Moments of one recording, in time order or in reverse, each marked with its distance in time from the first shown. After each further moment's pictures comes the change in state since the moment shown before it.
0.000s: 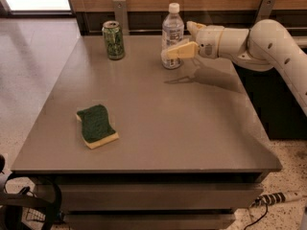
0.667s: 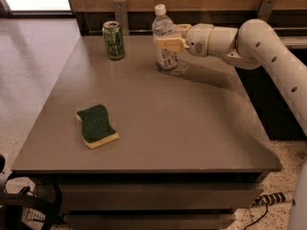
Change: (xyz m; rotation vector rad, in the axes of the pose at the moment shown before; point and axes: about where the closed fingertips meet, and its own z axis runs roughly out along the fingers) arm -0.008 0.007 0.030 -0.039 -0.044 -0.012
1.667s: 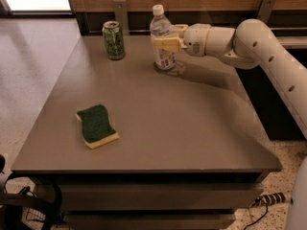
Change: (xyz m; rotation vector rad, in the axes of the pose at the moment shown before) arm -0.001 0.003 0.005 -0.009 0.000 0.000
